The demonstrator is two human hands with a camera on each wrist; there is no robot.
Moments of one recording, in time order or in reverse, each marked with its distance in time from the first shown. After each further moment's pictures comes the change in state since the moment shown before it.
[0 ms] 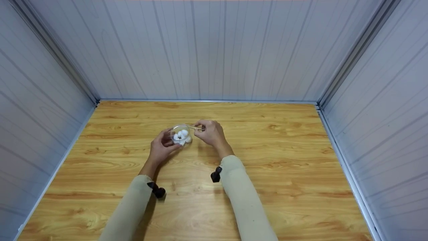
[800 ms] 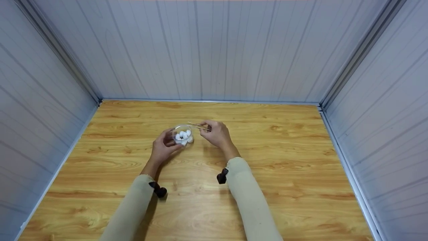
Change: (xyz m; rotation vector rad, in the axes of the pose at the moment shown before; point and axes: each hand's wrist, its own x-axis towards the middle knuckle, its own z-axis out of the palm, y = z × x) left_hand 0.004 -0.022 0.001 0.085 0.030 -0.050; right_hand -0.006 0.006 -0.009 0.030 -0.004 0.031
